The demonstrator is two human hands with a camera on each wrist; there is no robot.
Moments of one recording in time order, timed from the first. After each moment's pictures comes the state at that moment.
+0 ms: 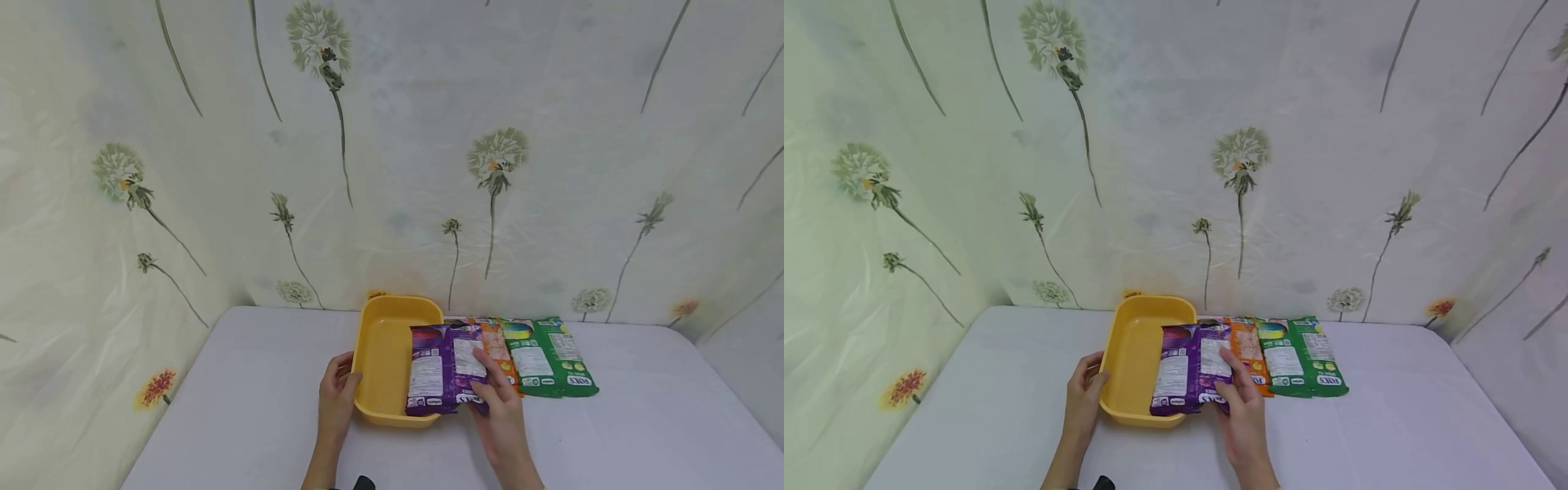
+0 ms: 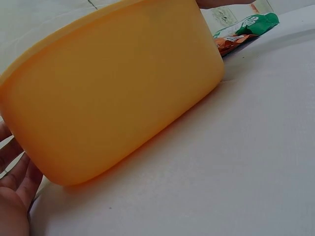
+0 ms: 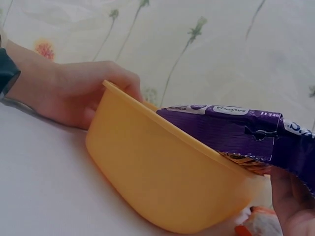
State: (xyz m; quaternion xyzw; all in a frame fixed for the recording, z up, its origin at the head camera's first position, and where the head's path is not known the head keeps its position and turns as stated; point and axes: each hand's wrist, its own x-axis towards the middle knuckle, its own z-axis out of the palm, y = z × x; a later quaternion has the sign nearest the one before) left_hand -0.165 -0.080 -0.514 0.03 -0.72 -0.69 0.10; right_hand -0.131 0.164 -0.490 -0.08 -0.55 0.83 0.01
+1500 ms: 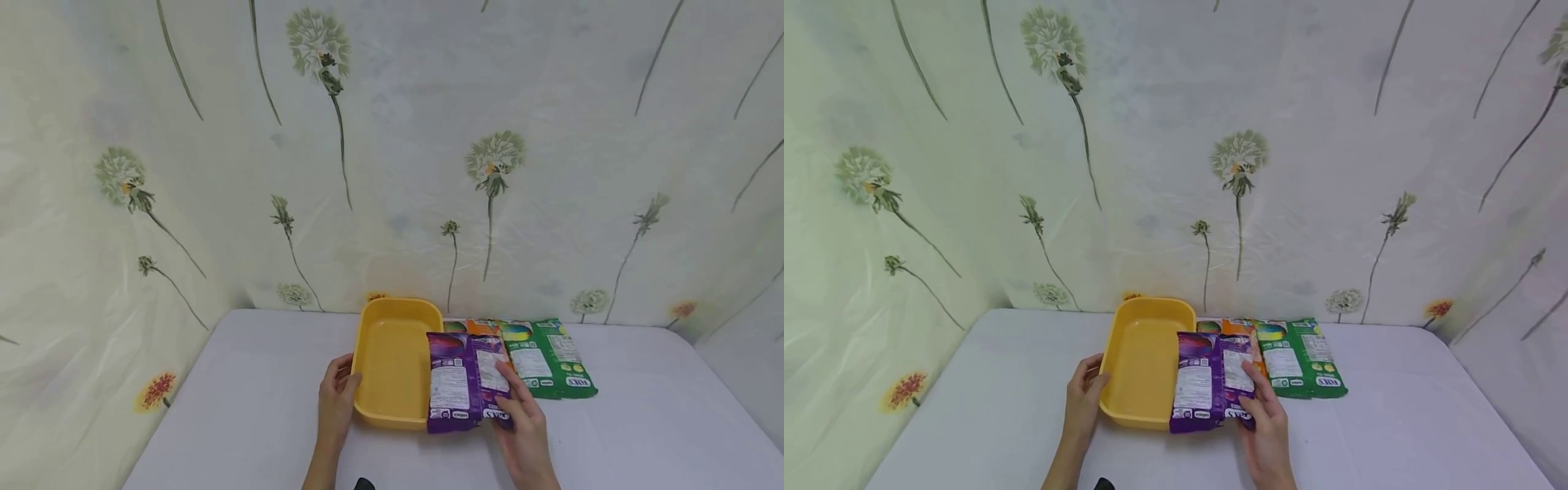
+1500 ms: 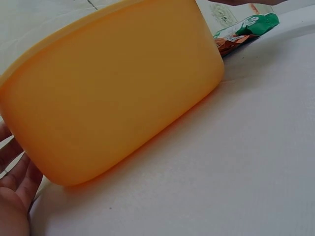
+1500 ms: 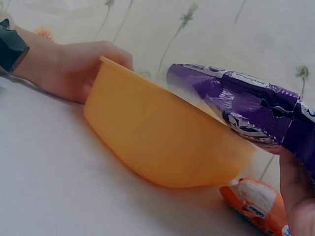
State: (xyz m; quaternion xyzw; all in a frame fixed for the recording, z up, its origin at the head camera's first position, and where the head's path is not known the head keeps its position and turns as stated) left_hand -0.163 -0.080 -0.512 0.04 -0.72 -0.69 0.10; right_hand -0.116 0.195 -0.502 -0.08 -0.54 0.84 0.01
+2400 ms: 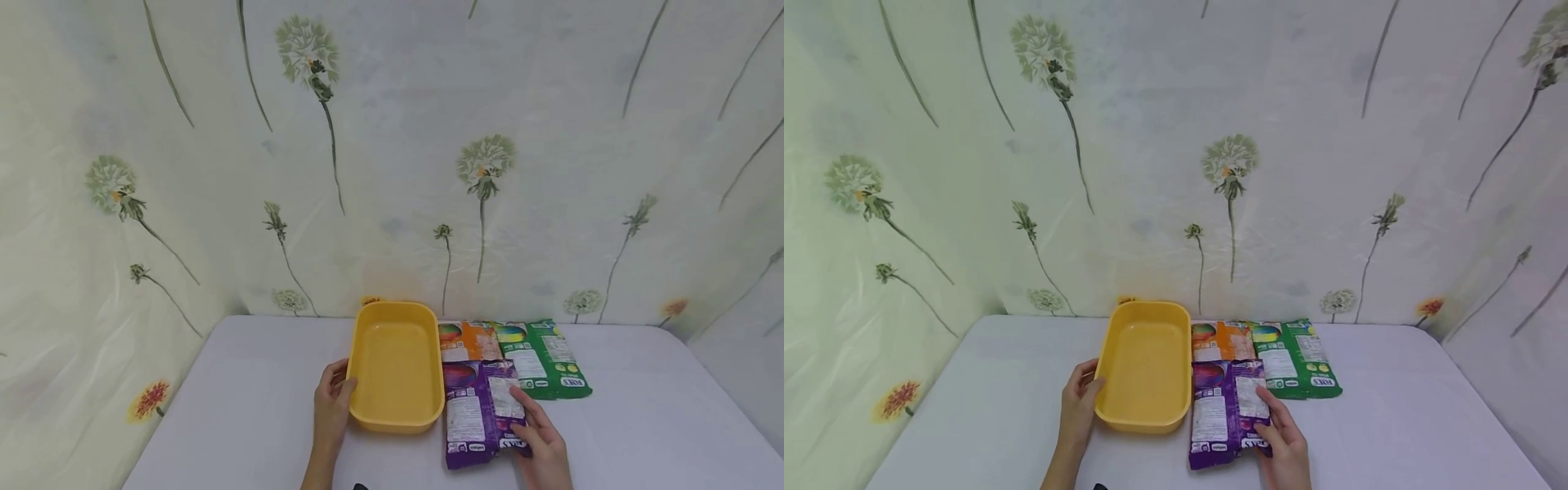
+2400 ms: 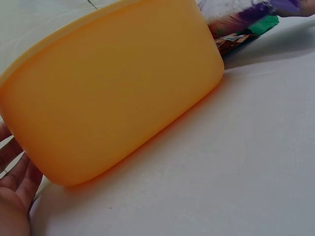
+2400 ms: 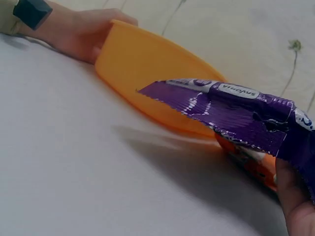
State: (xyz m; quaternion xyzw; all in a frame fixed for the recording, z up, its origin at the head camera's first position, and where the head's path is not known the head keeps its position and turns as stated) left_hand -0.165 -0.079 -0.513 0.04 -0.71 -0.70 0.09; right_hand -0.097 0.227 -0.526 -0.11 -0.58 0.80 0.01
